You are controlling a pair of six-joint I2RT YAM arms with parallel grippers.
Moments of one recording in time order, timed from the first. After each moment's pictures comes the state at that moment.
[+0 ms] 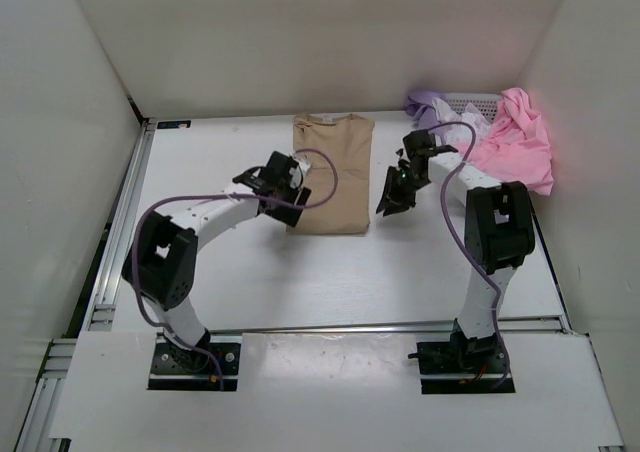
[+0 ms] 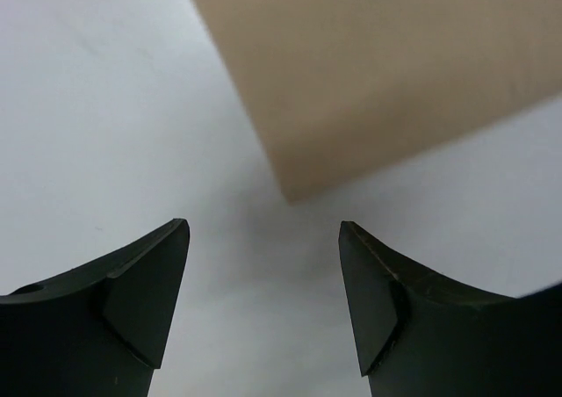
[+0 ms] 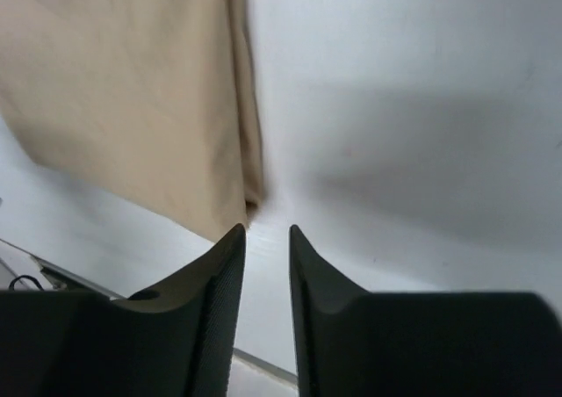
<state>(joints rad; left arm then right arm) -0.53 1.73 1.23 -0.50 -0.13 0.00 0.26 1.95 1.43 -0.73 -0.38 0.42</state>
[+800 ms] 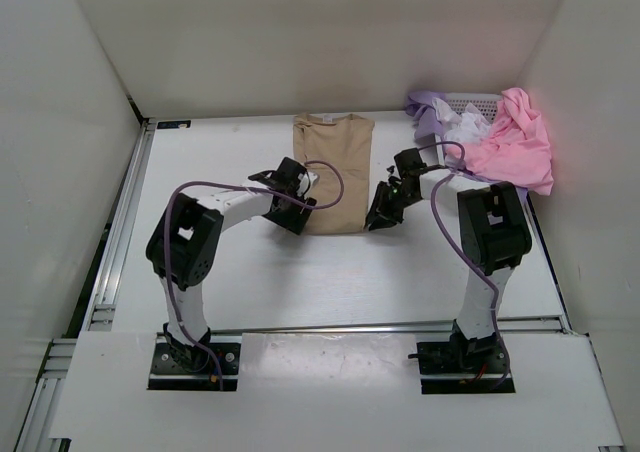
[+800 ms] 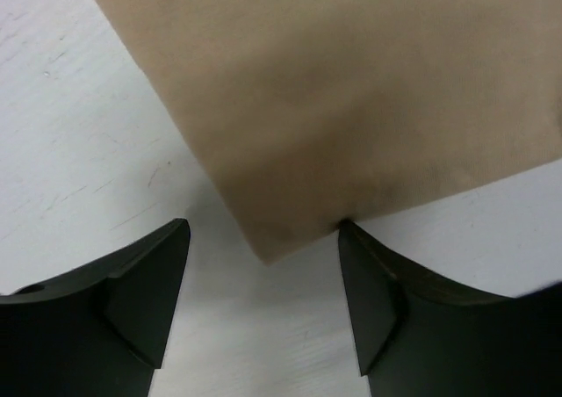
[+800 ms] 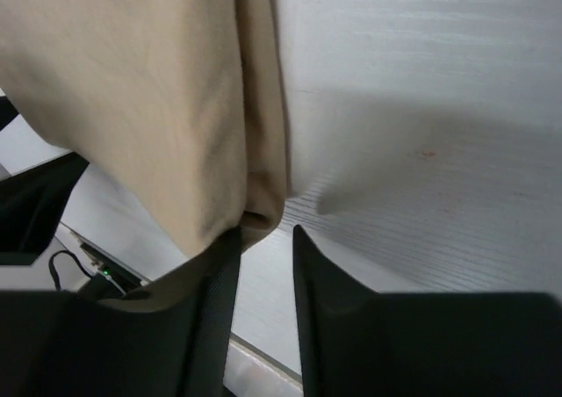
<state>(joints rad) -0.55 1.89 1.25 -0.50 -0.04 0.00 0.31 1.94 1.23 -0.52 -0.50 0.55</state>
